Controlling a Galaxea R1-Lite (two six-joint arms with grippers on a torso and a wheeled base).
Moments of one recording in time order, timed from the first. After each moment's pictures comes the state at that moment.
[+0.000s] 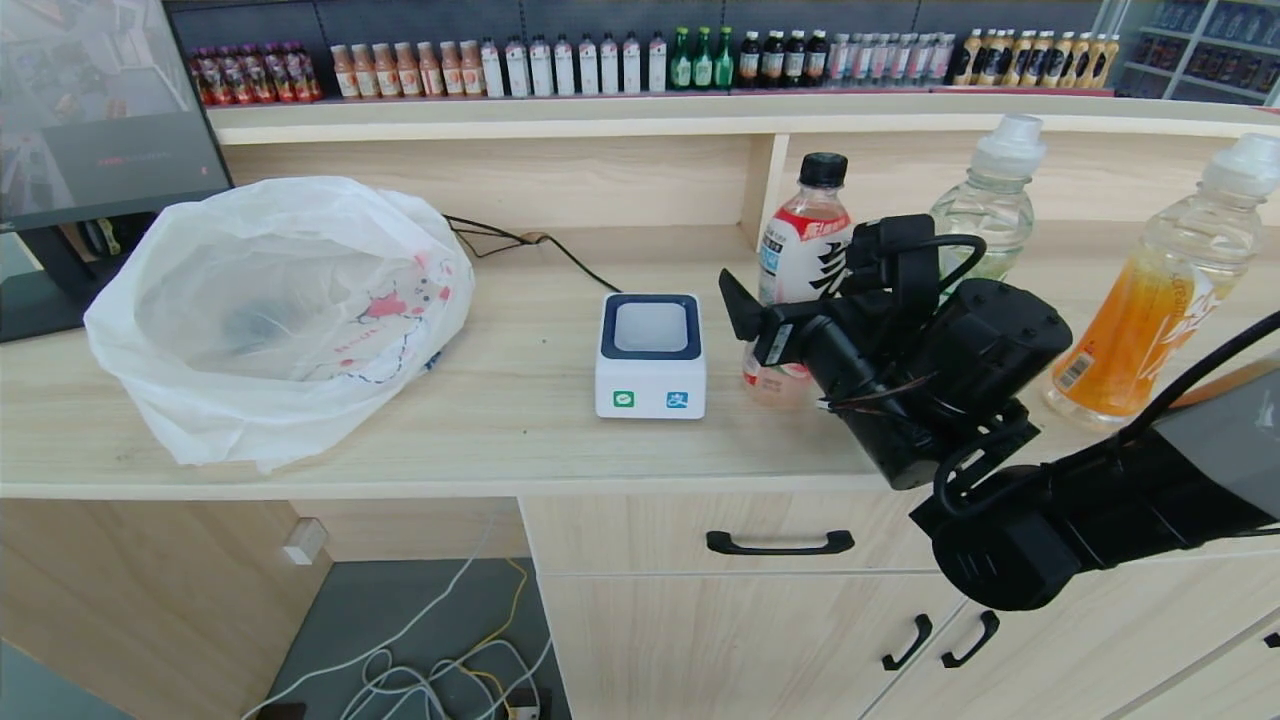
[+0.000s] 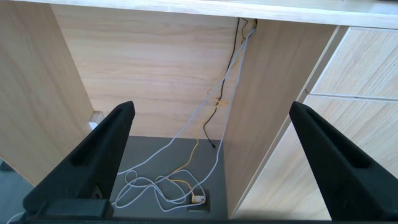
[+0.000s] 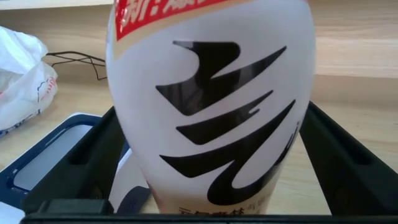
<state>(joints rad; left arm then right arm) 0.00 0.00 0.00 0.00 0.00 0.00 0.57 2.01 -0.97 -1.39 -0.26 -0.10</state>
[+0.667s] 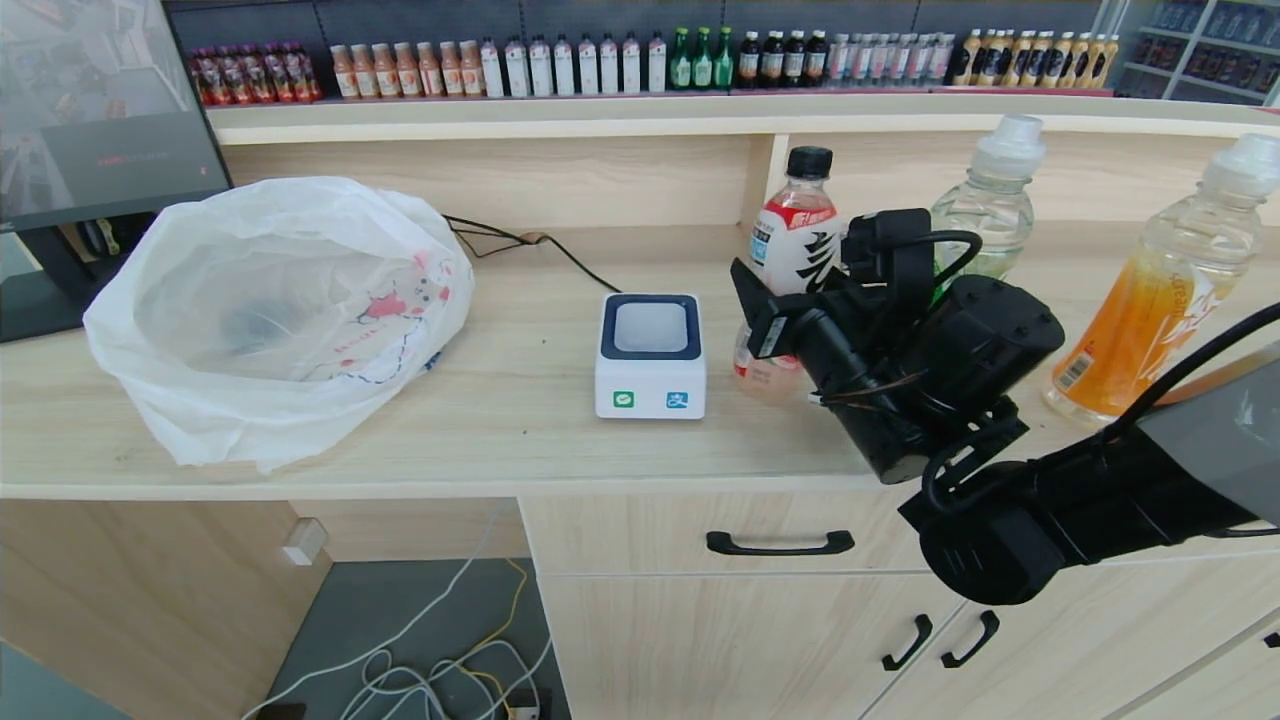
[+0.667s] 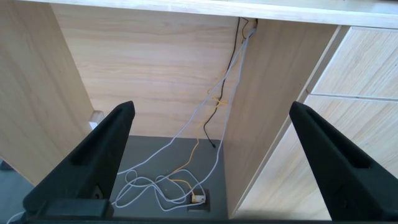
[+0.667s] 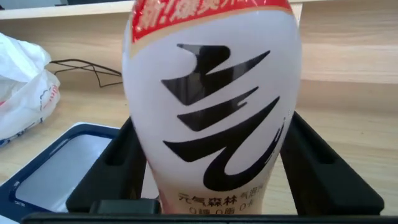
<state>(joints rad) 0.00 0.00 0.00 0.00 0.00 0.00 0.58 2.03 -1.00 -1.41 -0.27 -0.10</state>
